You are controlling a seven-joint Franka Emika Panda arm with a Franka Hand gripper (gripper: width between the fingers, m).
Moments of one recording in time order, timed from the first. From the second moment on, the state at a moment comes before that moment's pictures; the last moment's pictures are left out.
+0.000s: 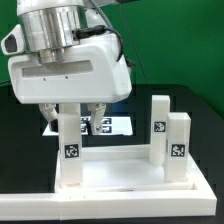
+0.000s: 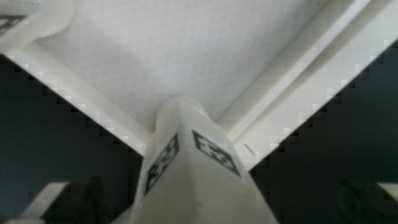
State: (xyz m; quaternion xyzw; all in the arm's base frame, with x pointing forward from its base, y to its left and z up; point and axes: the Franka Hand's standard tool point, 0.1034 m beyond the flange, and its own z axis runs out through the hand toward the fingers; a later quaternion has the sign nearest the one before) arm 0.624 -0.043 0.108 -0.94 0.33 -0.04 0.09
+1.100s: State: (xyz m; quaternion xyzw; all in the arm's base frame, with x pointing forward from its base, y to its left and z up) arm 0.625 -0.052 0.108 -0.99 0.13 -0.06 0.05
